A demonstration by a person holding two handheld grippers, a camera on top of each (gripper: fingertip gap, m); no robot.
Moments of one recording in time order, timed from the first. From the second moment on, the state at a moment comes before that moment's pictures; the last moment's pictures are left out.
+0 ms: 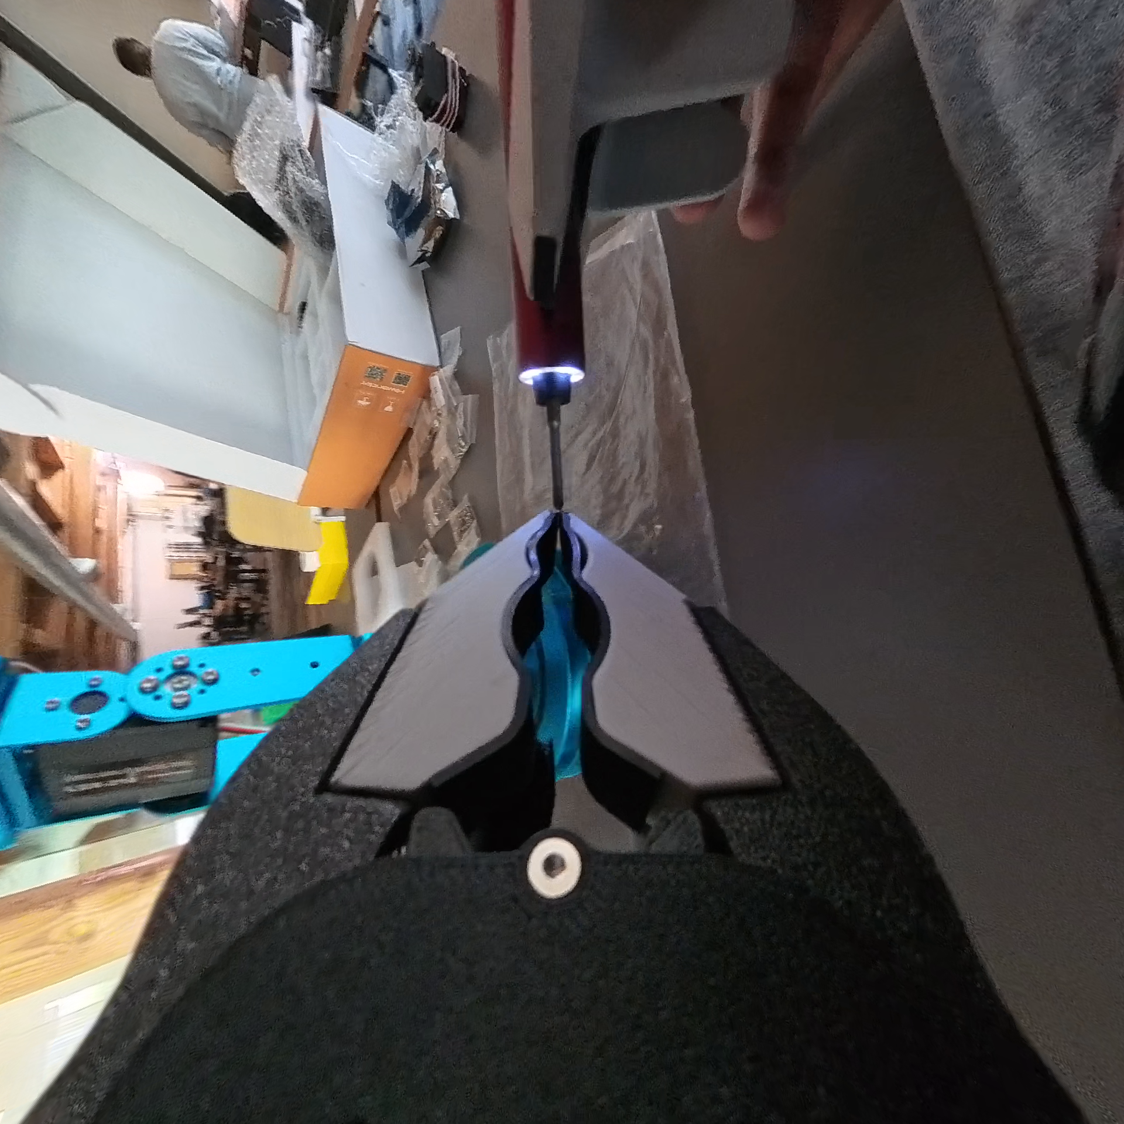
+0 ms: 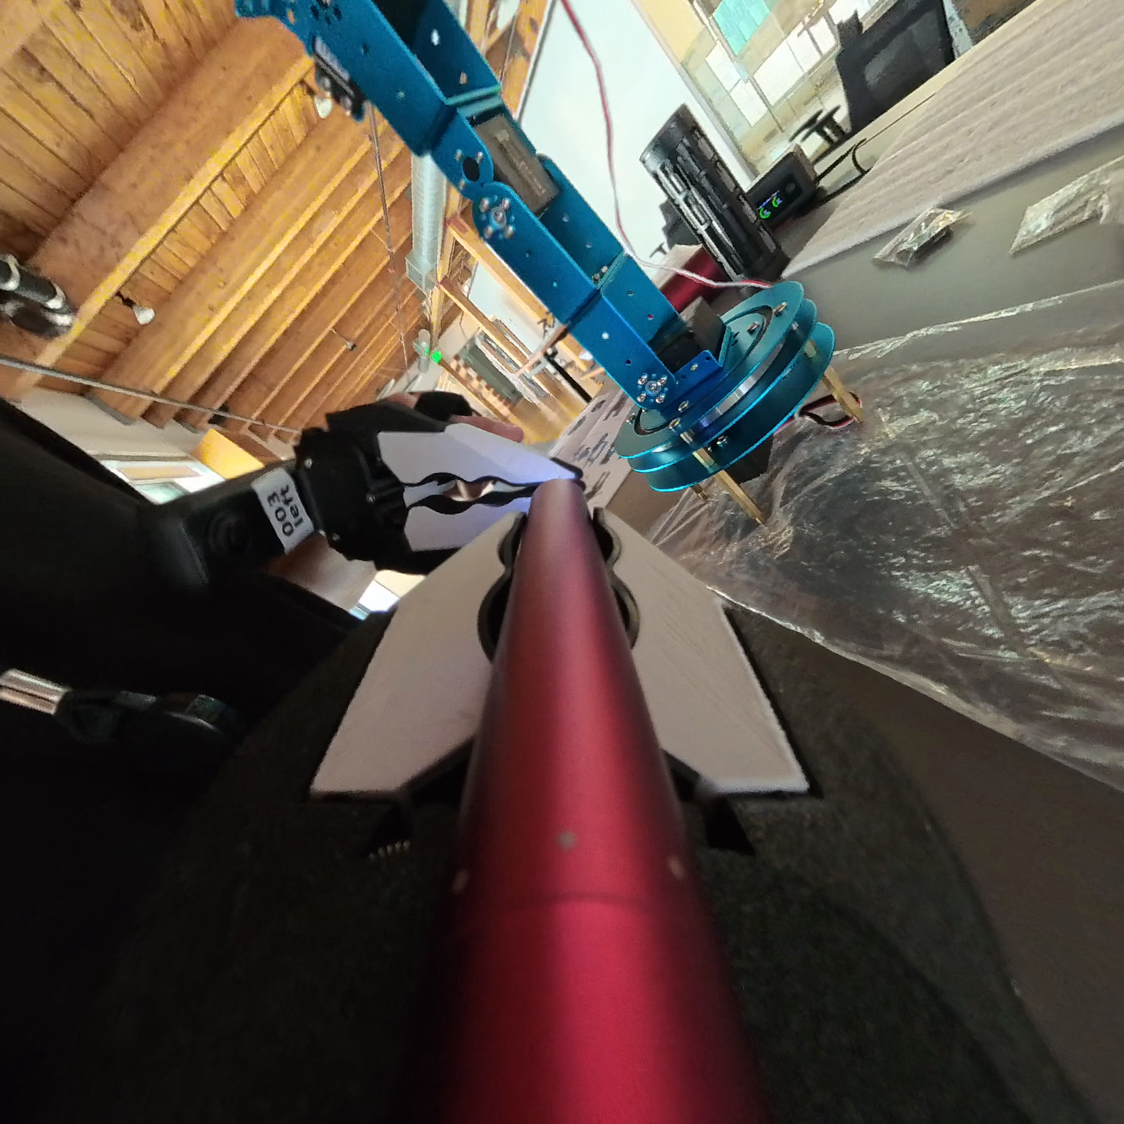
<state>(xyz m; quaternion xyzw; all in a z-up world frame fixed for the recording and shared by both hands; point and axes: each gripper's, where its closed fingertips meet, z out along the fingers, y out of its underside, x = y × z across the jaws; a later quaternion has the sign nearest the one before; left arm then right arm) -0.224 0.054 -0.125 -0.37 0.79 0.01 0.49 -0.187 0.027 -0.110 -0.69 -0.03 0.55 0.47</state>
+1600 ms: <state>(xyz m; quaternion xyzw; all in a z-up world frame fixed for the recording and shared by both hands) -0.270 0.125 -0.001 -0.65 0.33 -0.27 0.63 -0.183 0.078 0.044 -0.56 -0.14 0.51 0.63</state>
